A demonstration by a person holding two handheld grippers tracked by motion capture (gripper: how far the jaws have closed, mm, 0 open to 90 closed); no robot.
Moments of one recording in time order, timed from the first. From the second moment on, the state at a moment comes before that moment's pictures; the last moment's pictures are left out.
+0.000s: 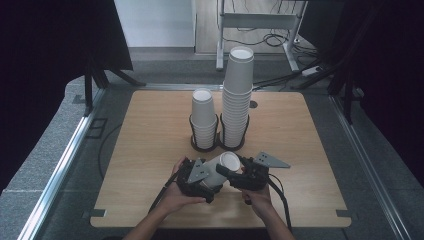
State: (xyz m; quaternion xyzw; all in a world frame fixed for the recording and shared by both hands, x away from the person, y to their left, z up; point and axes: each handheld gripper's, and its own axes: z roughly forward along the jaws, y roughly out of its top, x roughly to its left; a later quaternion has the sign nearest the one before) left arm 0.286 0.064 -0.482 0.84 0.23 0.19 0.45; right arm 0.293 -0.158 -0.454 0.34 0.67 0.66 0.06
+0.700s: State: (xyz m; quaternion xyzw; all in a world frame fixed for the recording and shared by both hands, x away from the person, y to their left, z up) left arm 0.285 0.062 -0.483 0.85 0.23 0.20 0.43; right arm 0.292 -0.155 -0.454 0.34 0.68 0.65 0.06
